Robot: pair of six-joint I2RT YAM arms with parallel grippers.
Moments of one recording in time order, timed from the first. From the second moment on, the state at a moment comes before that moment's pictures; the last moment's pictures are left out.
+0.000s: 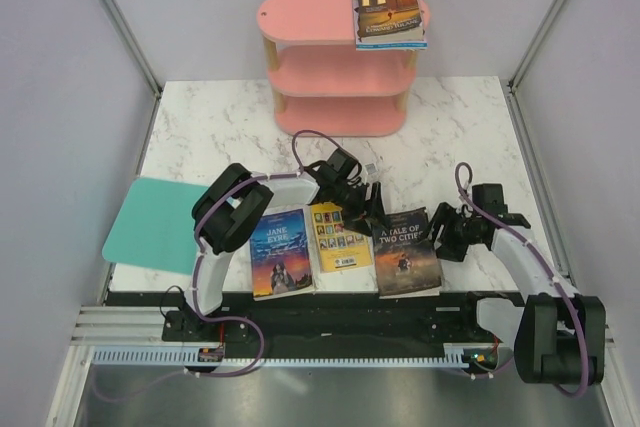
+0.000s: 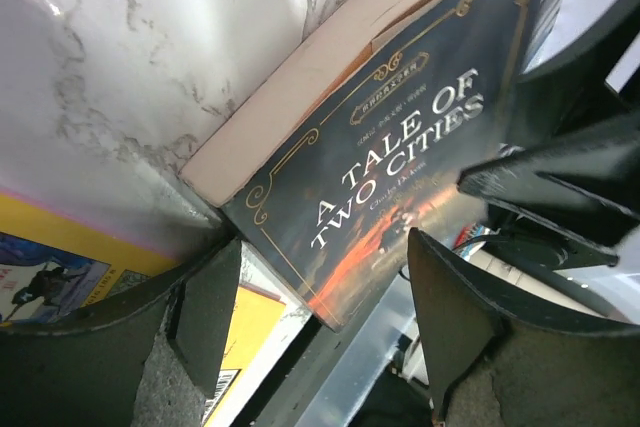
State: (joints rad) left arm -0.78 2.09 1.29 -0.12 0.71 -0.76; right arm -0.04 1.11 0.52 -0.64 -0.47 0.49
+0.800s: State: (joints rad) left arm -0.76 2.06 1.29 -0.13 0.68 -0.75; right arm -0.03 1.01 0.45 -0.29 -0.67 0.64
